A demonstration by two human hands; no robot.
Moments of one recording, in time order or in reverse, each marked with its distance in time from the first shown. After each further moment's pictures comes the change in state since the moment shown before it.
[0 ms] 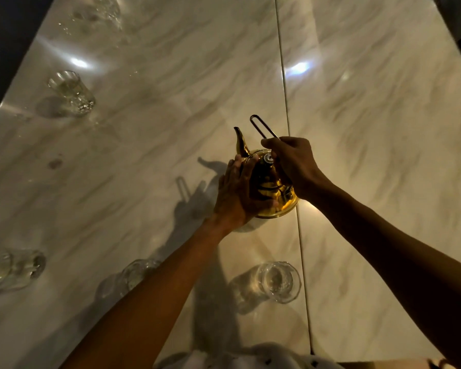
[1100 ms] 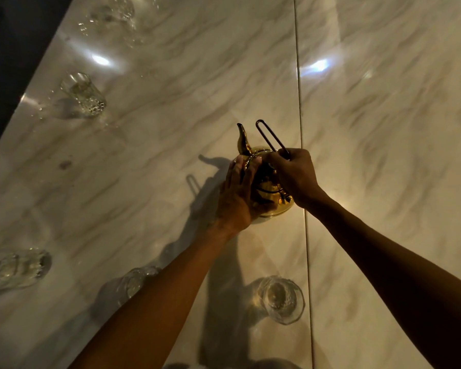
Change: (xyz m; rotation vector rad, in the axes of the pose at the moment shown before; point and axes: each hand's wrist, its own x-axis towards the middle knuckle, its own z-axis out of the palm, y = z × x) left_hand 0.015 -0.016 0.006 0.055 0.112 0.006; right_hand 0.031 0.029 0.007 -0.076 -0.044 -0.146
